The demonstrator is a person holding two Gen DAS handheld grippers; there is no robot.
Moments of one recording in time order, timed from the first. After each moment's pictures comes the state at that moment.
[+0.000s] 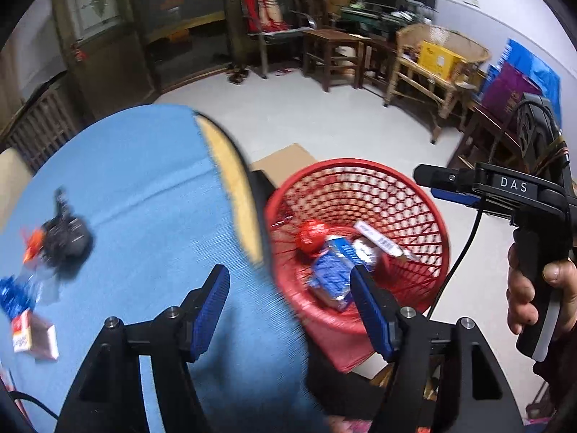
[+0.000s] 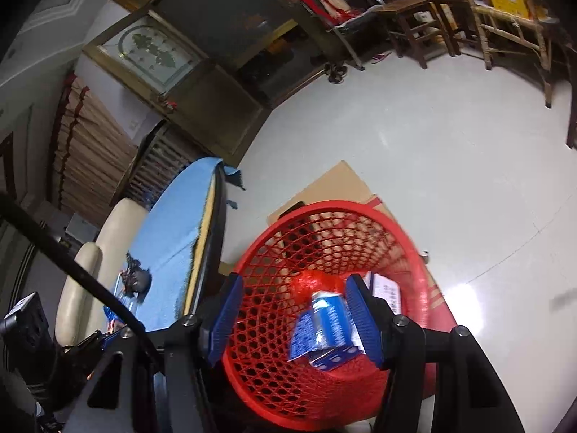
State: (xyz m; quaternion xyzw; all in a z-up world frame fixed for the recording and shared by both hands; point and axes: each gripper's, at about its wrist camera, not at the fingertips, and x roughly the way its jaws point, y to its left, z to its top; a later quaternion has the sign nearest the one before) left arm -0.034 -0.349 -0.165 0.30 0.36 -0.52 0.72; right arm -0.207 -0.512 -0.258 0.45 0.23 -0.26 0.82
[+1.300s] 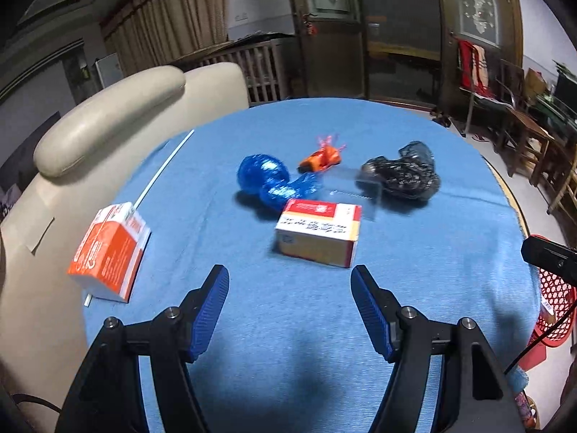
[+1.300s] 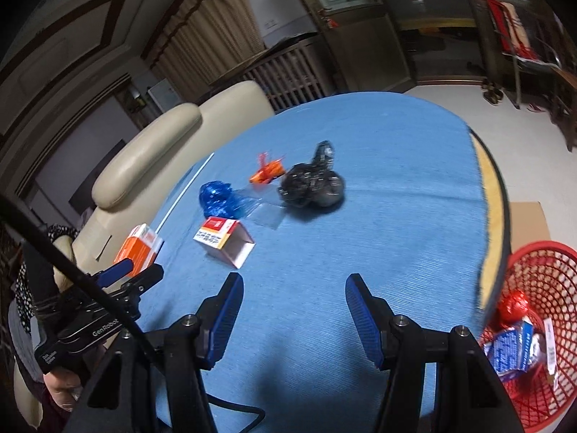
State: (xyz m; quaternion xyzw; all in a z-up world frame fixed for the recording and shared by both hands) left arm 0.119 -0.108 -0.126 0.16 0.35 -0.20 0.90; right arm 0.021 -0.308 -0.180 0.26 0.33 -0.04 0.91
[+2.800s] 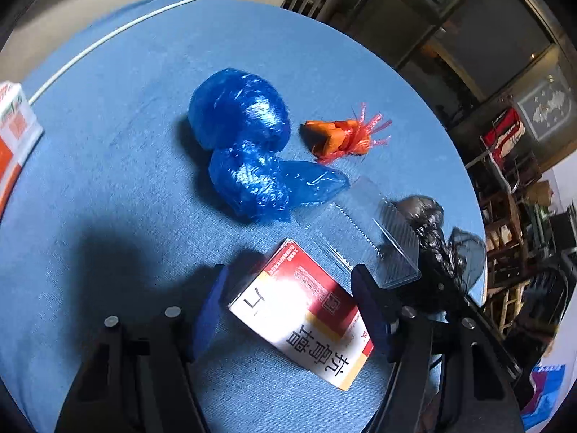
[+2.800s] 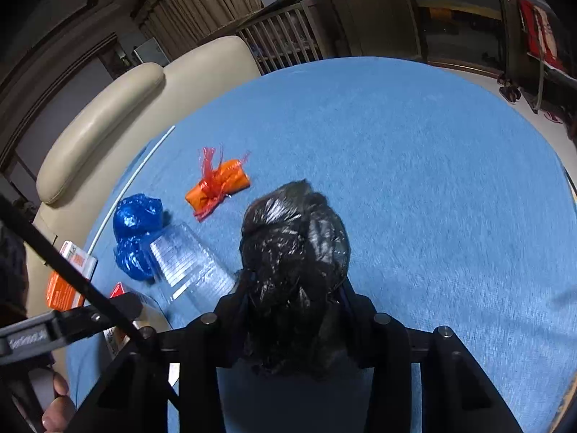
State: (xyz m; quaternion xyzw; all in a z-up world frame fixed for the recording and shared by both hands) left arm 0.267 -0.151 -0.197 -0.09 0.56 -0.19 0.80; right arm 0.207 -0.364 -0.248 0.23 0.40 -0.04 0.89
